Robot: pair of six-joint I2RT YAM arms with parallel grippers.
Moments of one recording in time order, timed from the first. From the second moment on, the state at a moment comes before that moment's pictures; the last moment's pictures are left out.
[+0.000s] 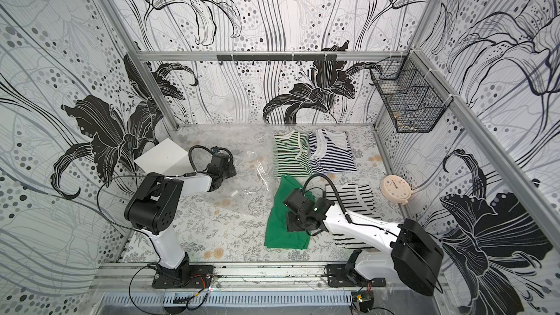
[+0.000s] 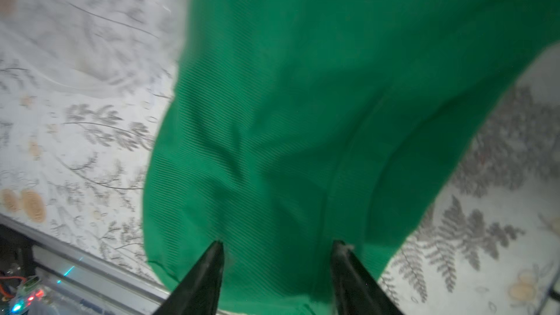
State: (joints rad) left arm -0.24 1.82 0.89 0.15 -0.27 -0.57; right arm 0.94 1.24 0.69 -0.67 0.01 0.81
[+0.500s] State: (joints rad) left arm -0.24 1.82 0.88 0.16 -0.27 -0.57; right arm 0.94 1.21 0.63 -0.85 0.05 0.92
